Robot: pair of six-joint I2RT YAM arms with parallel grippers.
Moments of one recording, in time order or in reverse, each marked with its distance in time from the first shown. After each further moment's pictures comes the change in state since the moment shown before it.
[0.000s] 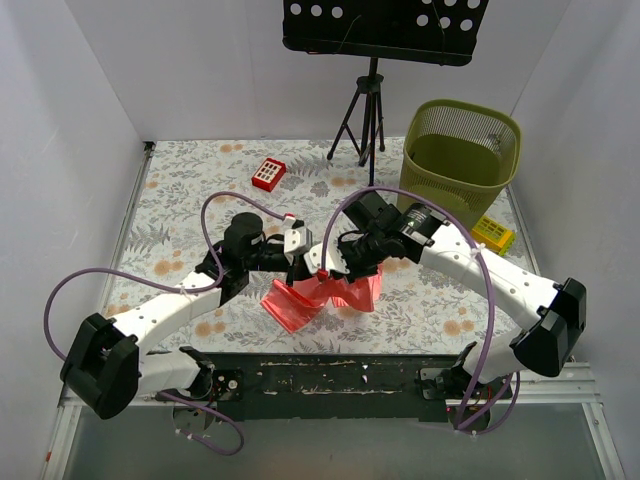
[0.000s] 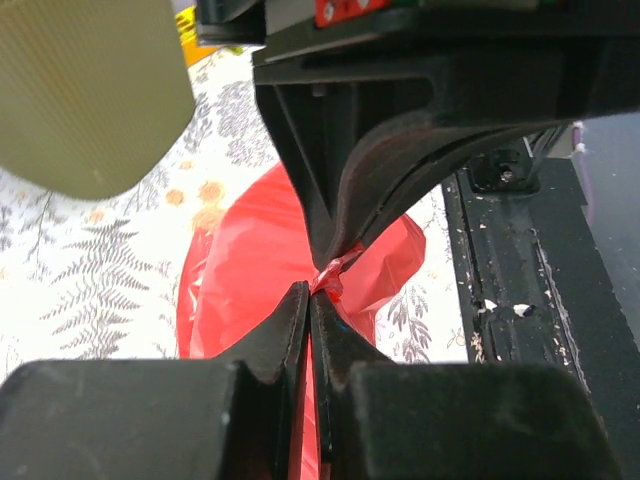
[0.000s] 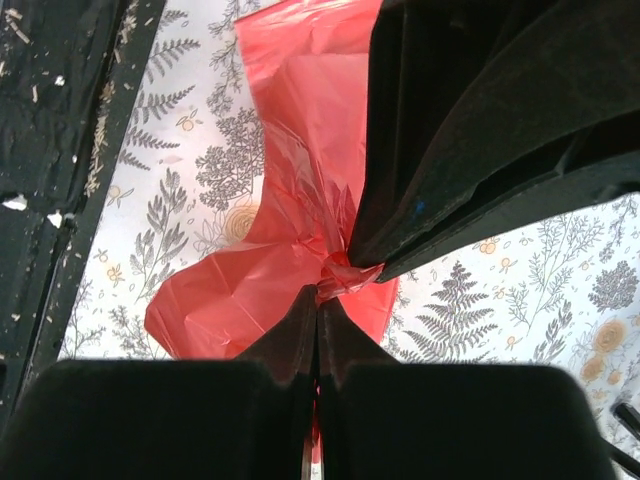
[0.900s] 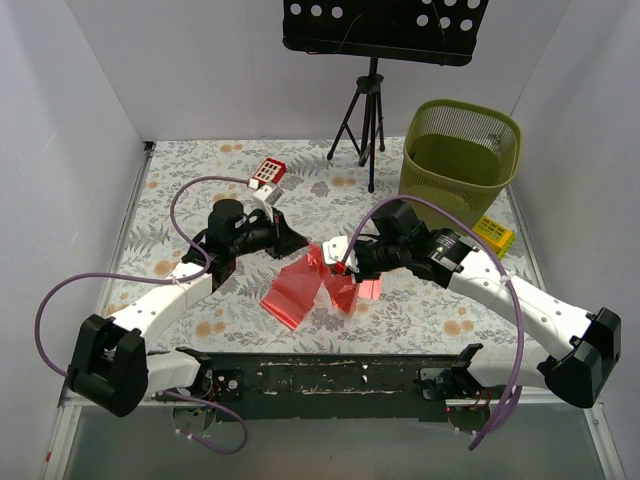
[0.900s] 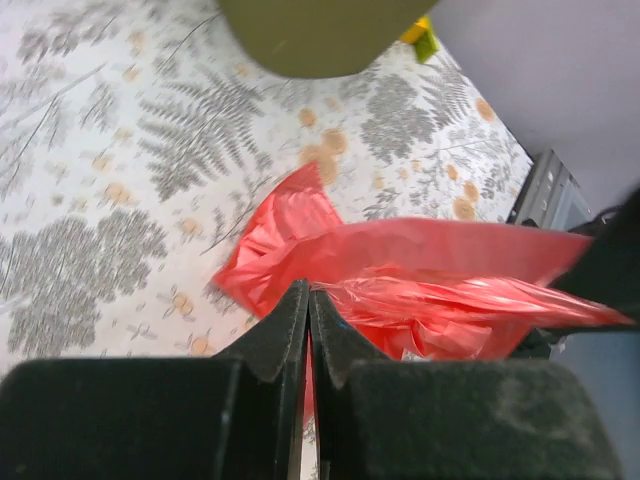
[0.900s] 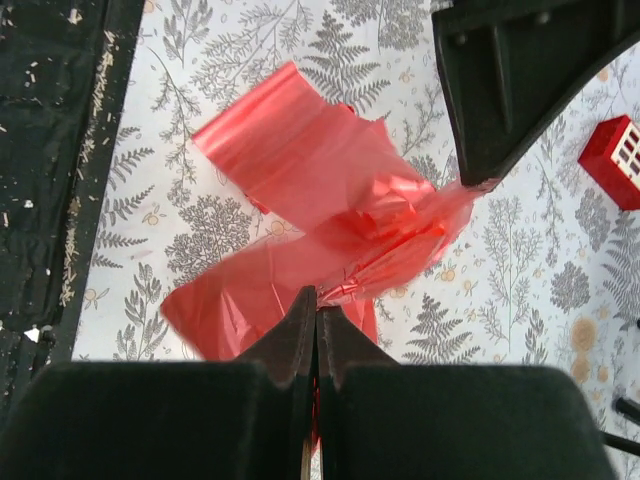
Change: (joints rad) left arm 0.167 0.004 0.065 -0.150 -0.299 -0.537; right arm -0.051 -0.214 -0.281 0.409 -0.070 0.243
